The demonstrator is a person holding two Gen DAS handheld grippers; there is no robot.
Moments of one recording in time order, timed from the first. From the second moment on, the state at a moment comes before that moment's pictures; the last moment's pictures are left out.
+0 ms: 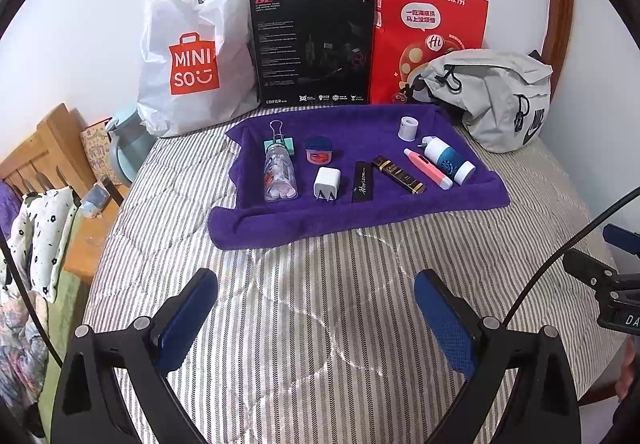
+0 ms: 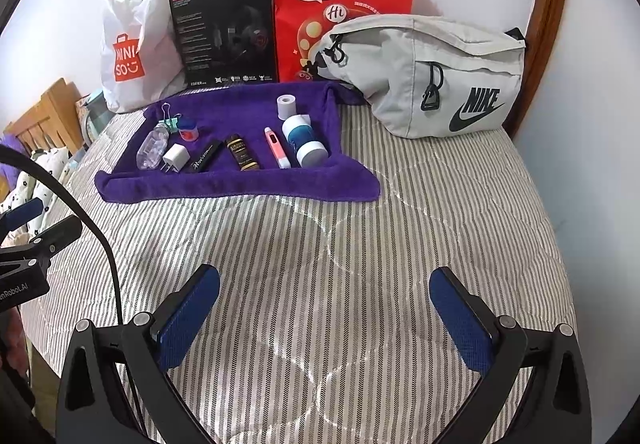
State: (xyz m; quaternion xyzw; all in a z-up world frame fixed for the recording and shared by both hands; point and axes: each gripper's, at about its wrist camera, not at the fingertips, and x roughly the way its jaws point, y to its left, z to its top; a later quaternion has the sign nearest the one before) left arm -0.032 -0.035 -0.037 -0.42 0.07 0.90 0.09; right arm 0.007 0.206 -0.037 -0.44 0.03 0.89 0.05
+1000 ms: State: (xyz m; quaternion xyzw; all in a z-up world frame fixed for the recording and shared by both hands) left arm -0.034 -0.039 -0.033 -0.42 0.07 0.90 0.09; right arm 0.007 0.205 -0.036 -0.44 0.02 0.89 0.05
